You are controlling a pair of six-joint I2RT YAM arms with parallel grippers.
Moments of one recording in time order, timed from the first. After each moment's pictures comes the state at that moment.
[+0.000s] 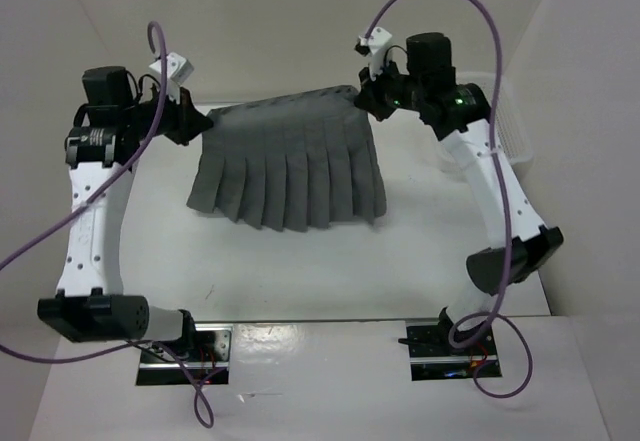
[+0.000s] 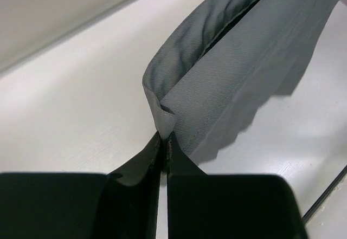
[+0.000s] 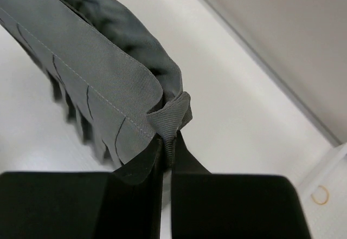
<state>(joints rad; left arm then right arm) 0.09 1.41 1.68 -0.80 0.70 0.25 0.38 1.70 2.03 -0.82 -0.33 -0.32</state>
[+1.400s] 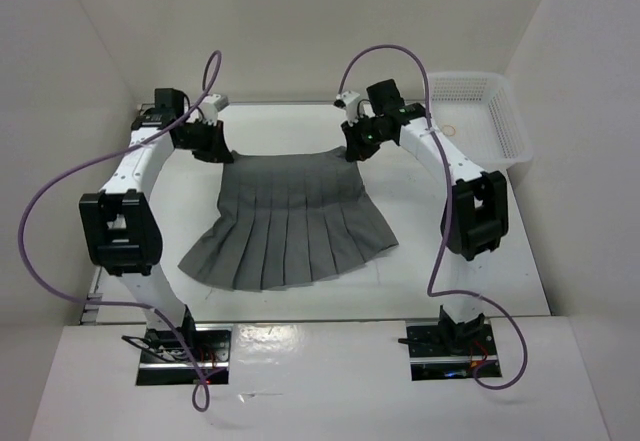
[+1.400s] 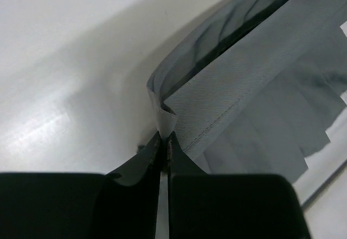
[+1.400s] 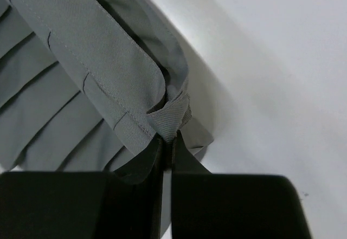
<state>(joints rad) 0.07 1.74 1.52 -0.76 0.64 0.27 0.35 1.90 1.71 -0.73 -0.42 -0.32</state>
